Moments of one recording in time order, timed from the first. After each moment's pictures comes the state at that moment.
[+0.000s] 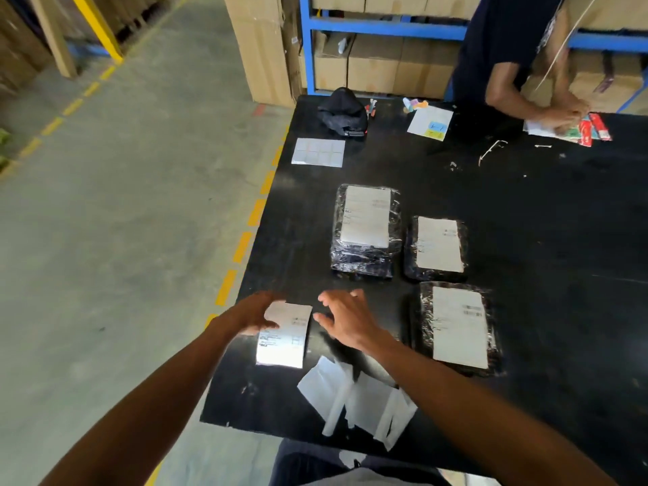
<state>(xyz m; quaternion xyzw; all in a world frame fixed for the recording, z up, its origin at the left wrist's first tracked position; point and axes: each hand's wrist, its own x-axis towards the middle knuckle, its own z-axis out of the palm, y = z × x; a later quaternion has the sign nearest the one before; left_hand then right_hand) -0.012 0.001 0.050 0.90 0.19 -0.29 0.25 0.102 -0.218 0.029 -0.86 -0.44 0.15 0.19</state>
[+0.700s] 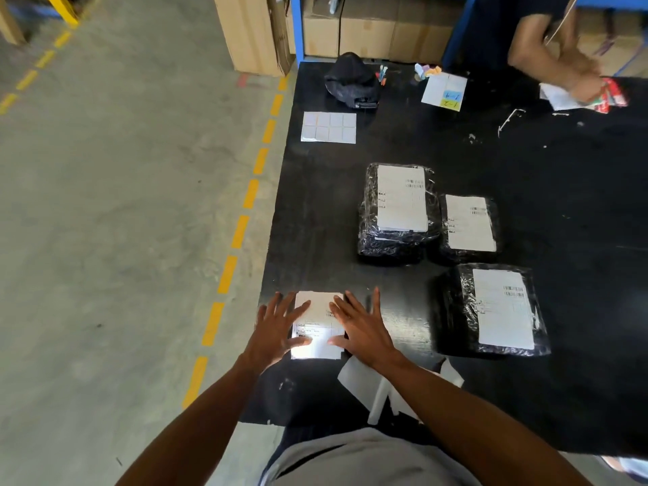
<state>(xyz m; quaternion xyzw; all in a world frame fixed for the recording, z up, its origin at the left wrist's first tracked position) -0.079 0.022 -0.051 0.96 0.09 -0.13 0.24 0.046 -0.189 -0.035 -0.87 -0.47 0.17 -0.03</state>
